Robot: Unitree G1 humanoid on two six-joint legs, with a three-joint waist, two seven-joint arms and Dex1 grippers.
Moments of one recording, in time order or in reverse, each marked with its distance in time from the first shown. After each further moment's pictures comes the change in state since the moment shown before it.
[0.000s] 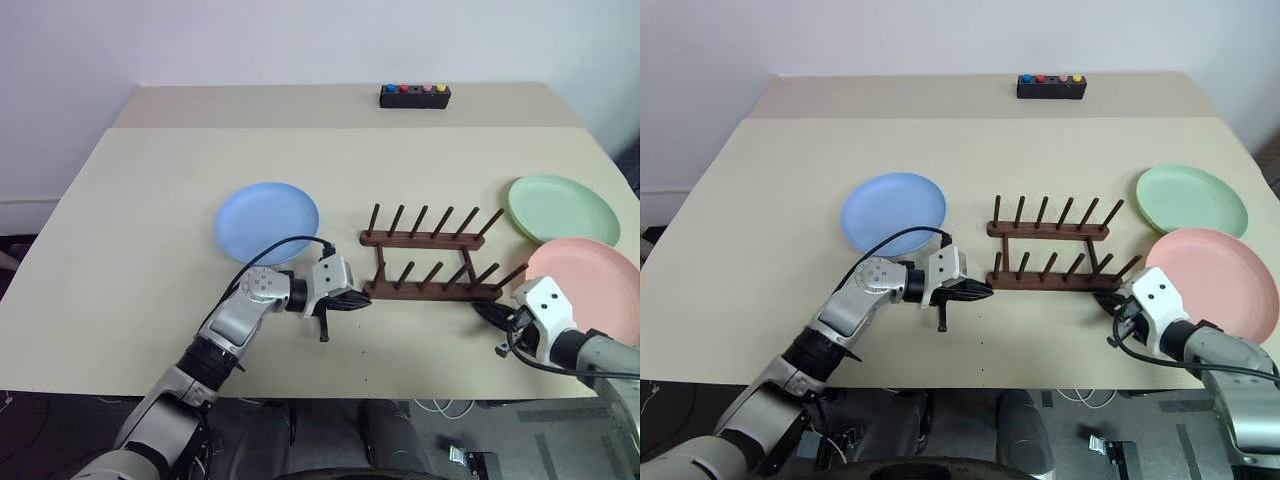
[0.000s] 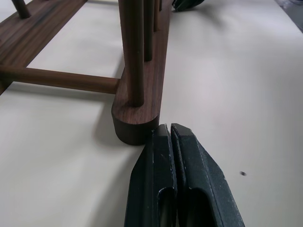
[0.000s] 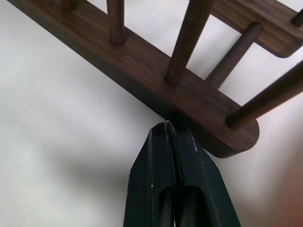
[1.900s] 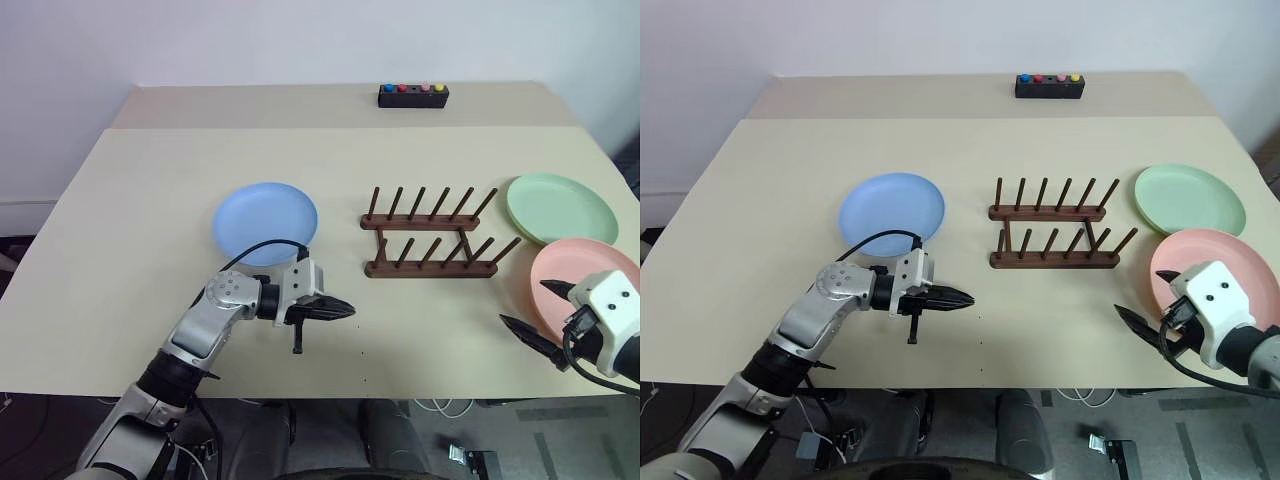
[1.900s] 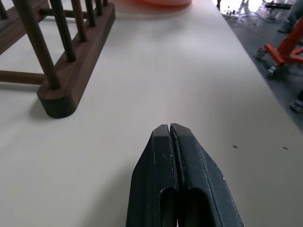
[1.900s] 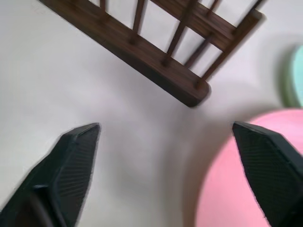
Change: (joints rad) left arm 0.108 0.150 0.068 -0.223 -0.152 0.032 -0.143; right arm 0.212 -0.044 -0.321 -0.289 0.107 0.184 0.001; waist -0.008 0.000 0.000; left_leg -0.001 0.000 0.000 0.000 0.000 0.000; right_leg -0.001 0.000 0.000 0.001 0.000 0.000
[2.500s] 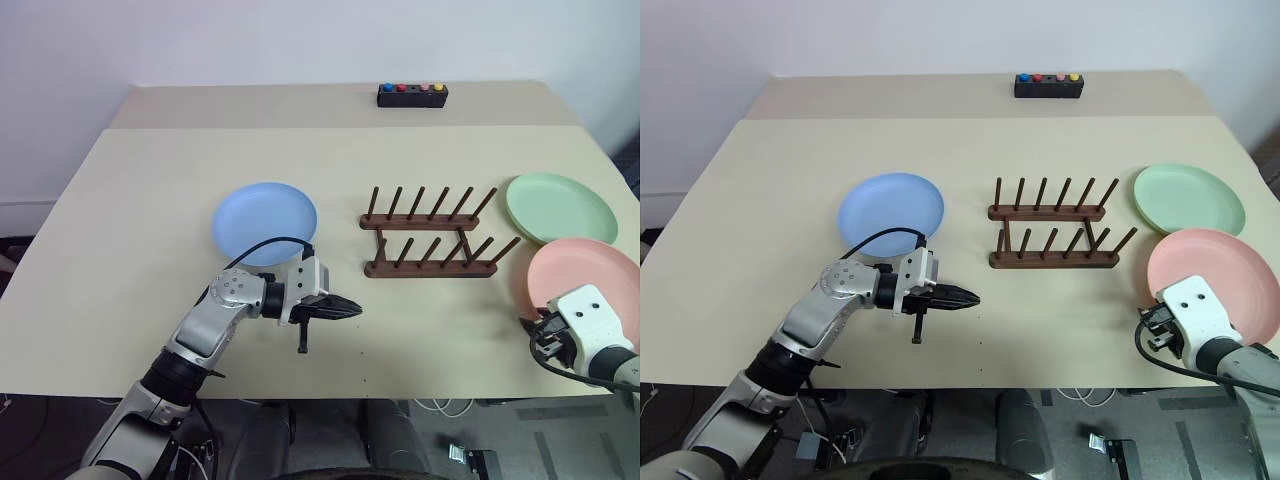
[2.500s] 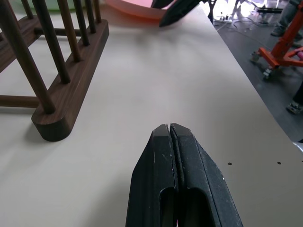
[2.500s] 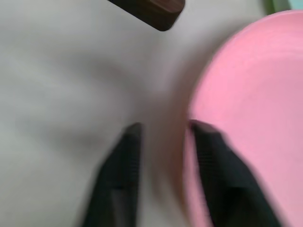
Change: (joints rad) left arm -0.011 -0.020 -0.012 -0.003 0.006 -0.005 0.012; right arm -0.028 0.033 0.154 0.025 -0.178 0.110 -0.209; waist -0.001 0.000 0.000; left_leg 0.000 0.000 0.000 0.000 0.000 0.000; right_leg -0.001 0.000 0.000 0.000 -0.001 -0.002
